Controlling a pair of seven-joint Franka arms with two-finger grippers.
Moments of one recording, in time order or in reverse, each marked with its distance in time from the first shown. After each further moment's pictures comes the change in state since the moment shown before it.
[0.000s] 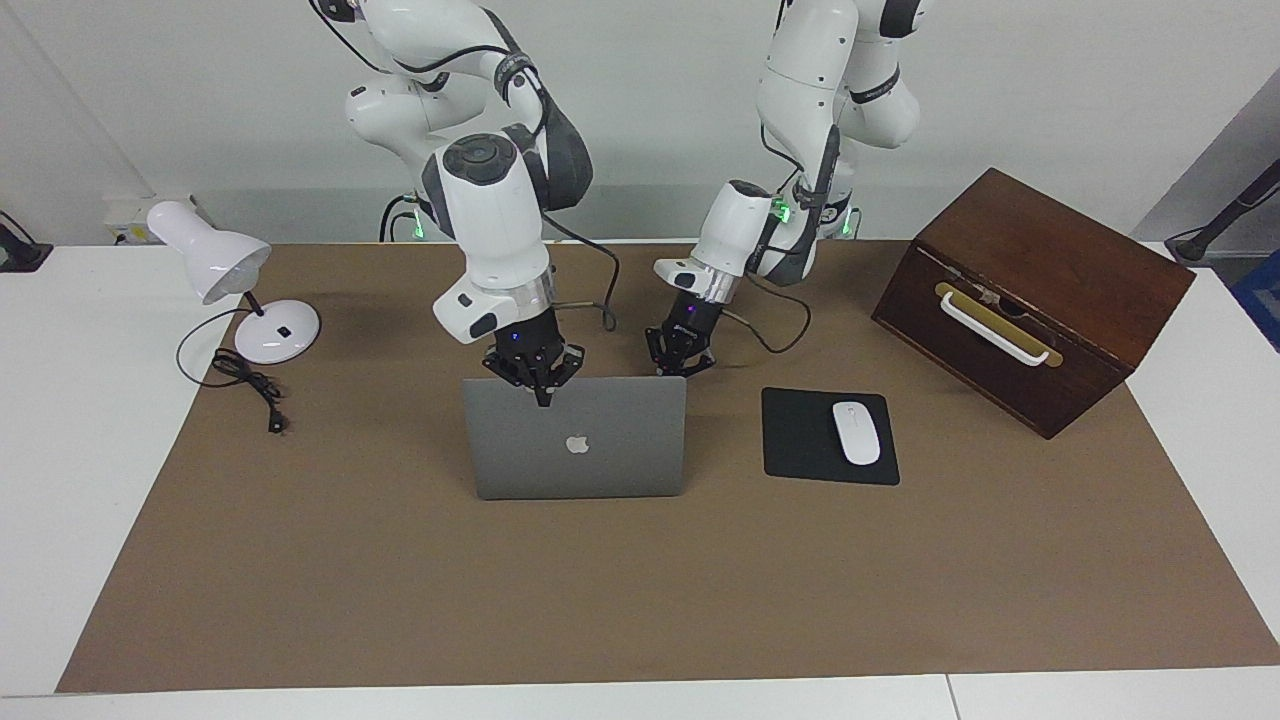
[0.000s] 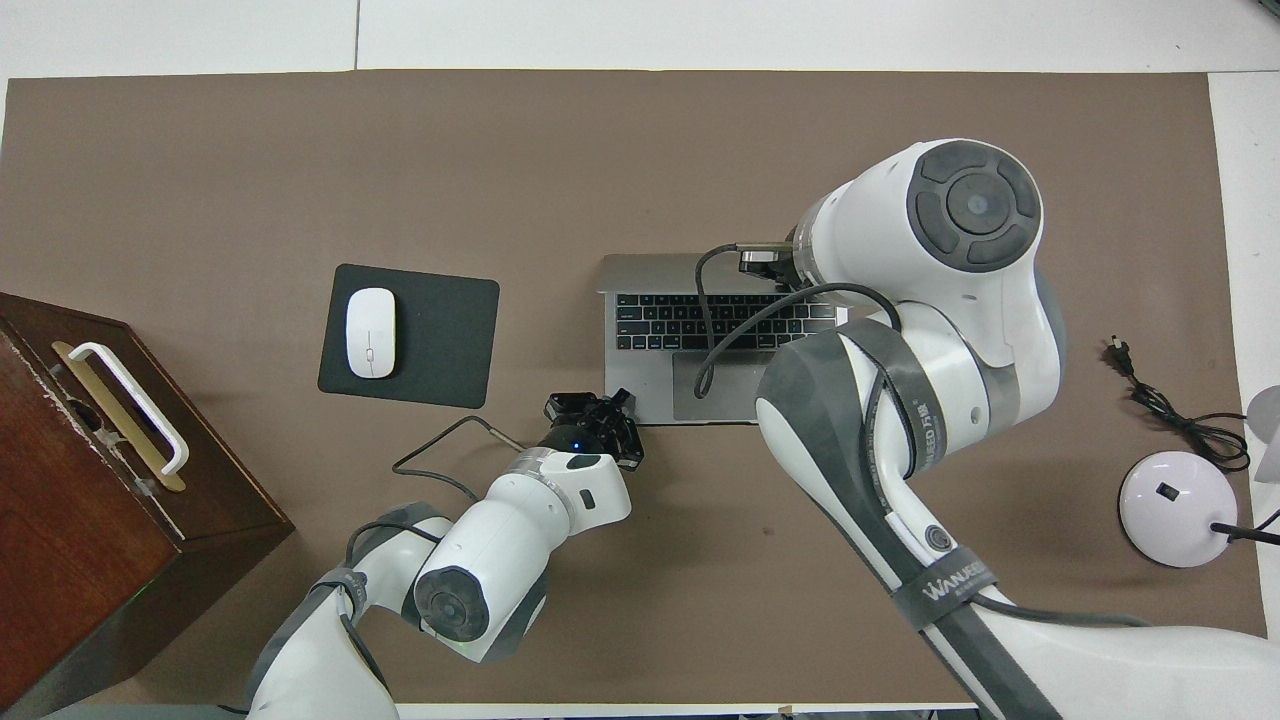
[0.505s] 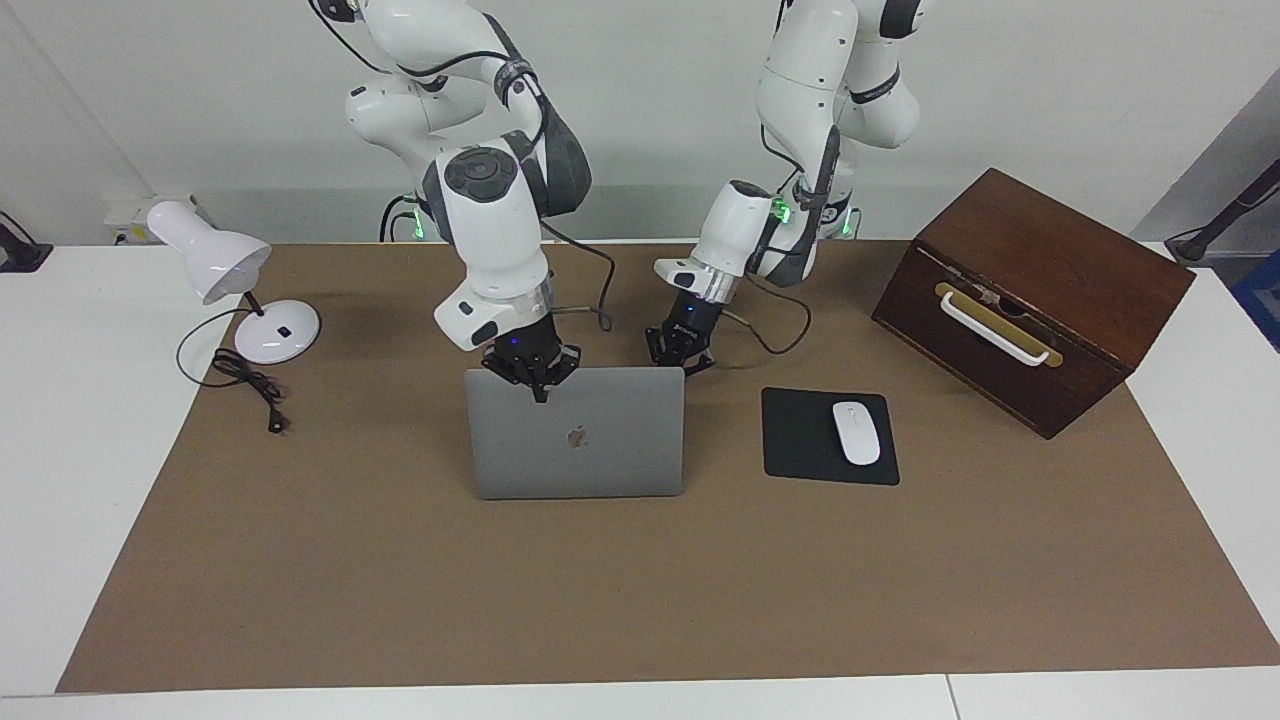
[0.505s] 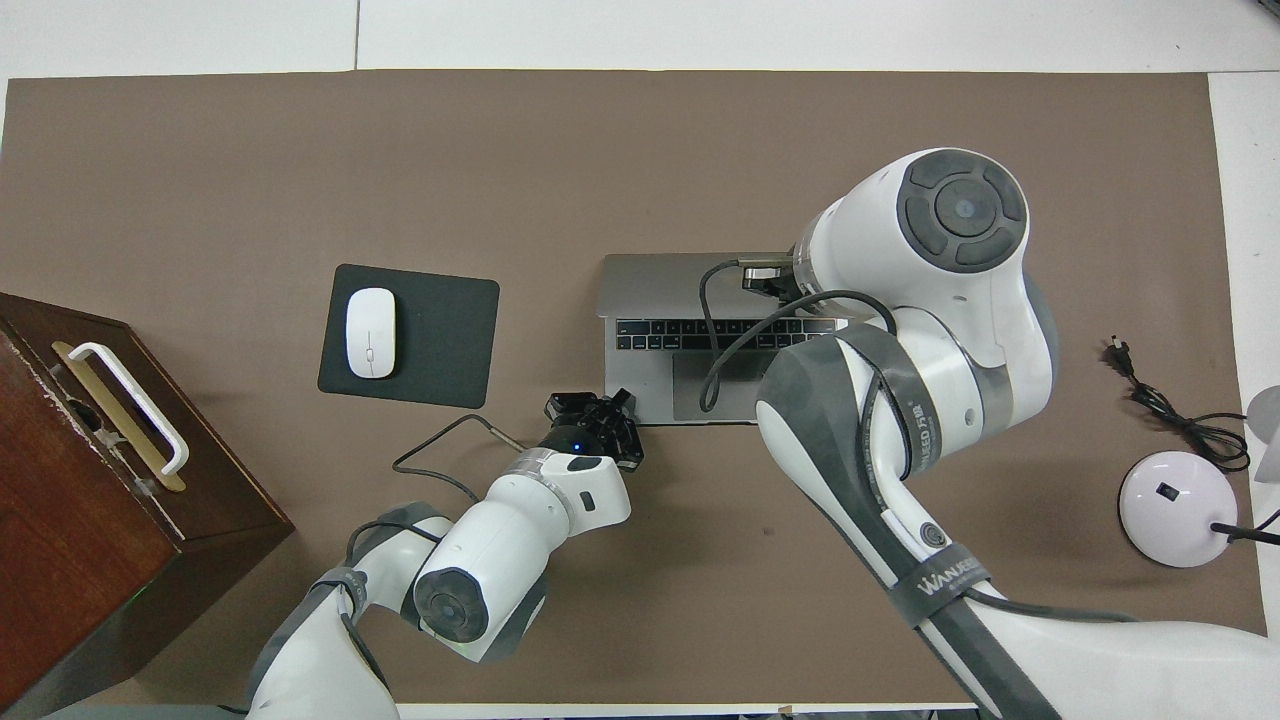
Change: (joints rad) left arm 0.000 0.002 0.002 -0.002 0.013 0.008 0.012; right arm -0.002 0.000 0.000 -0.038 0.003 -0.009 -0.019
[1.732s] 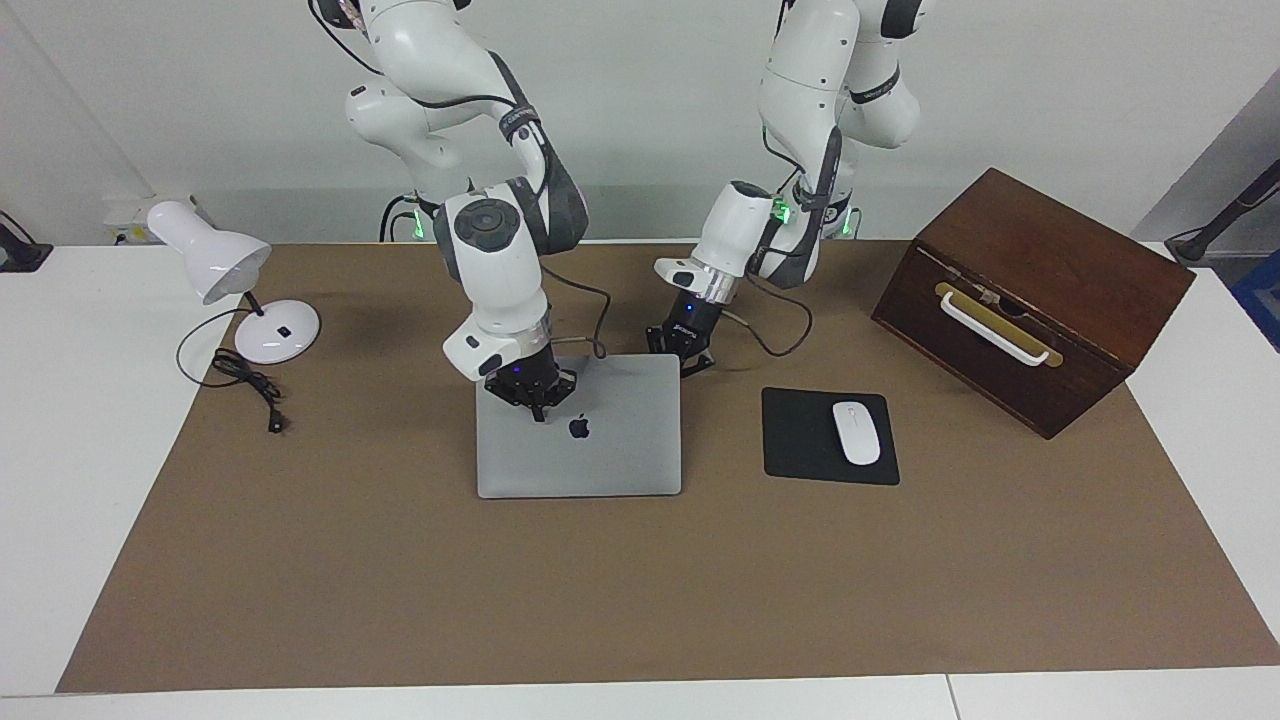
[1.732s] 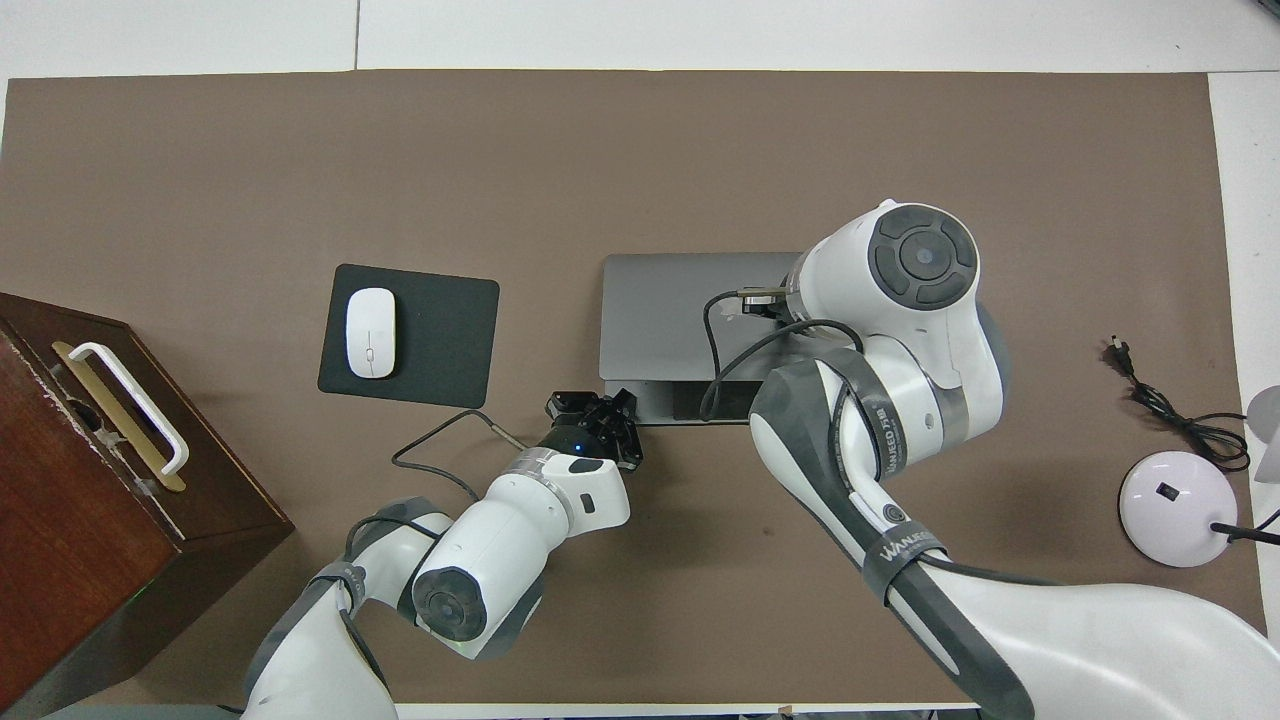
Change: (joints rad) left arm 0.000 0.001 0.012 -0.002 0.047 0.003 0.008; right arm -0.006 0.043 0.001 -0.125 0.000 0.164 -0.029
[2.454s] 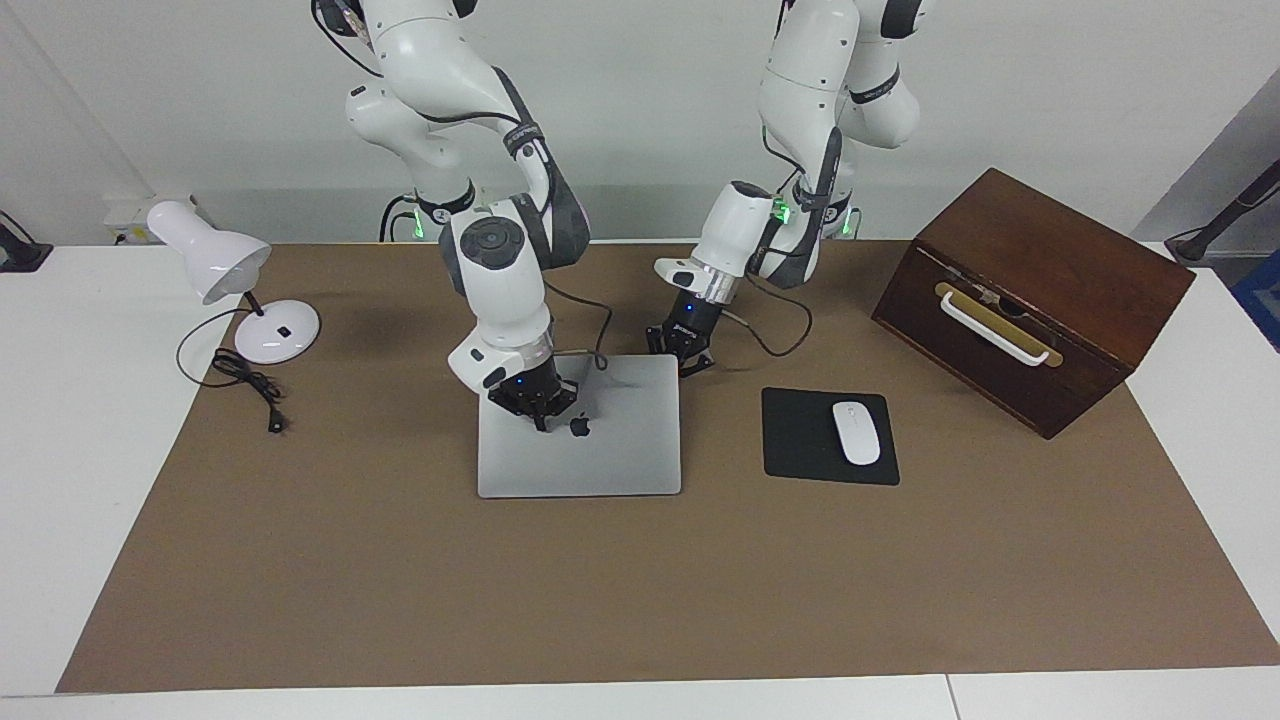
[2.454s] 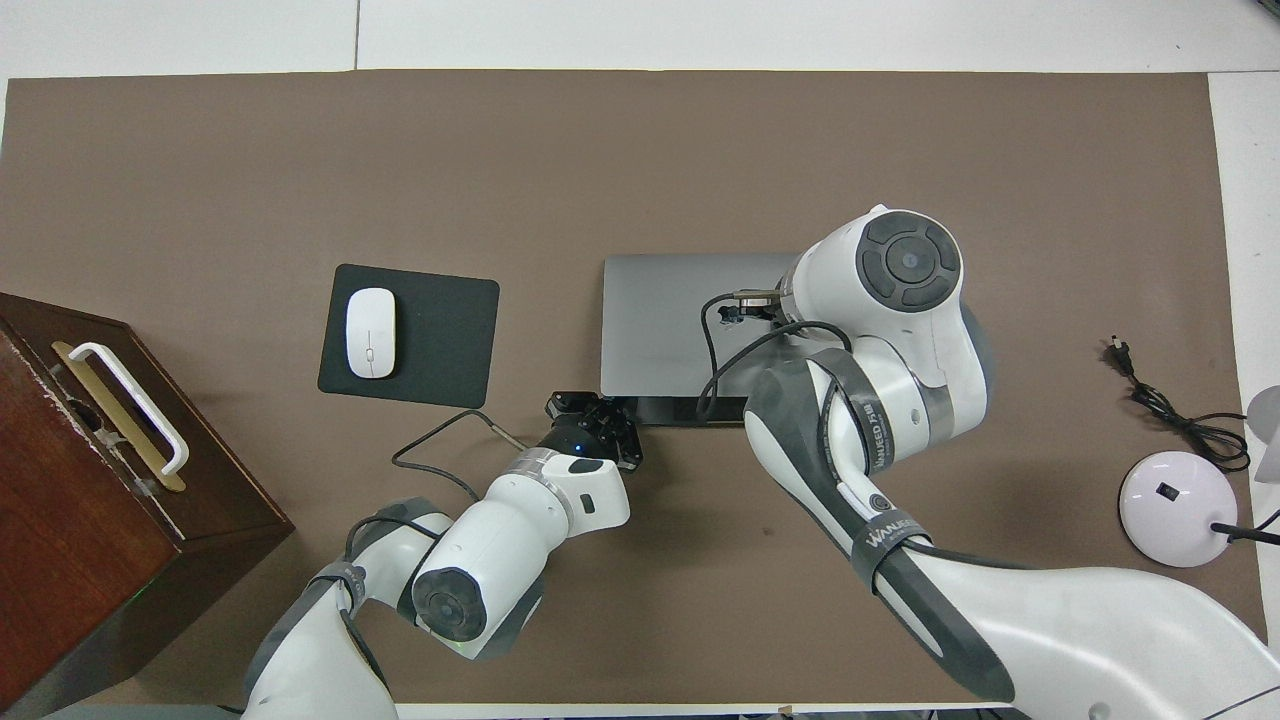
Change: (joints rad) left arm 0.000 0.001 0.000 -0.001 0.001 0.003 0.000; right arm 0.000 0.027 0.000 -0.007 0.000 0.029 -0.001
